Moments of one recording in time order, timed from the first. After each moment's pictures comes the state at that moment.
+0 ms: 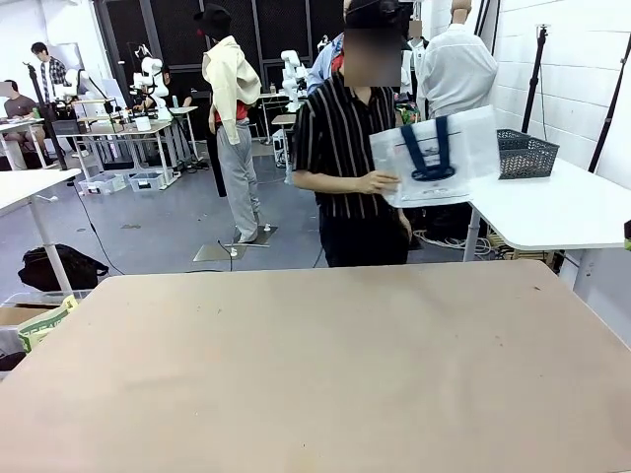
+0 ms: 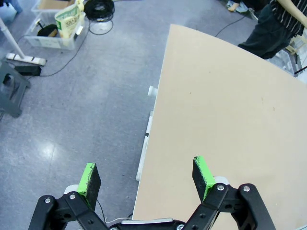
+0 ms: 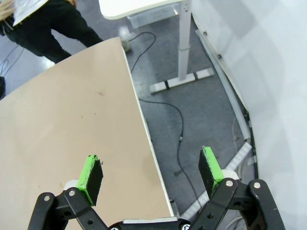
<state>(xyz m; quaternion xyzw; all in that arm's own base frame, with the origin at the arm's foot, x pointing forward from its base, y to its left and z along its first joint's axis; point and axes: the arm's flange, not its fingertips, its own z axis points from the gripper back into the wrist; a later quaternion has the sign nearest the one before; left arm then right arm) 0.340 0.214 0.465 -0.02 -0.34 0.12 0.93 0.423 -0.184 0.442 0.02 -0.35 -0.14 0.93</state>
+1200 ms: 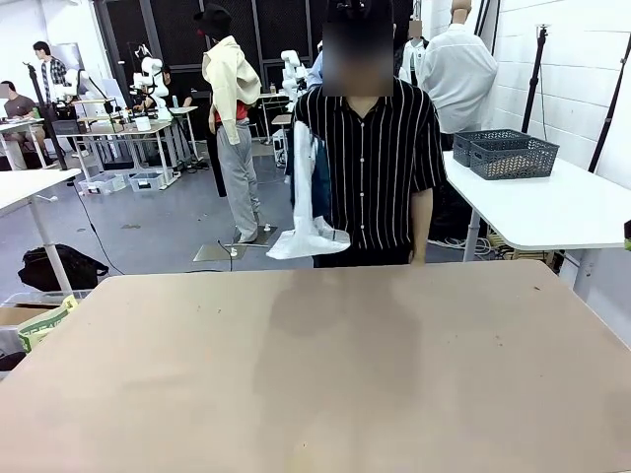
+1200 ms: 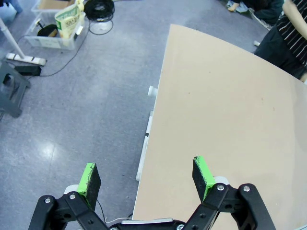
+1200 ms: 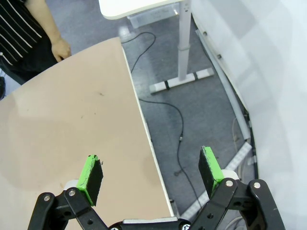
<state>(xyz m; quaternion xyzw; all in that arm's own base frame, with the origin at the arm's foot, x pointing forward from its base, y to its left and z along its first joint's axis) 0.340 0.214 0.465 -0.02 -0.34 0.12 0.93 0.423 -0.184 0.442 0.02 -0.35 -0.14 0.93</state>
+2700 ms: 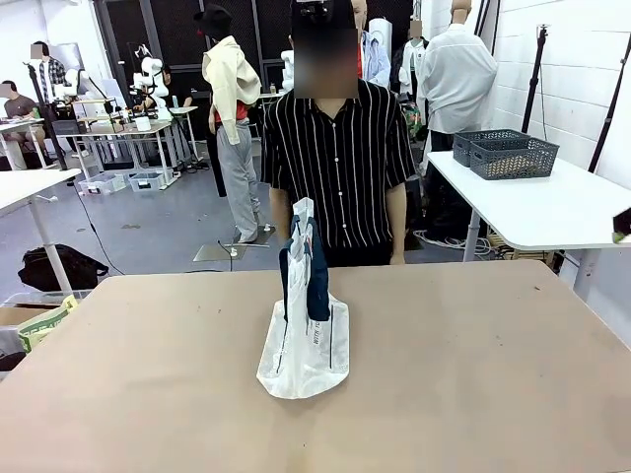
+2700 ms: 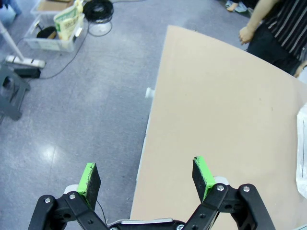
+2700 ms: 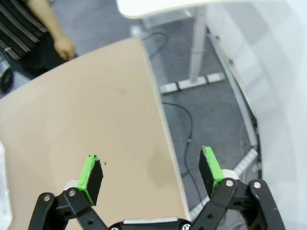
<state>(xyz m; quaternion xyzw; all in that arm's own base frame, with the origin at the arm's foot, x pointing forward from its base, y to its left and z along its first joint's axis) 0.346 0.204 0.472 -0.02 -0.34 0.11 0.93 0.424 -0.155 0.464 0.04 -0.36 -0.10 0.93</state>
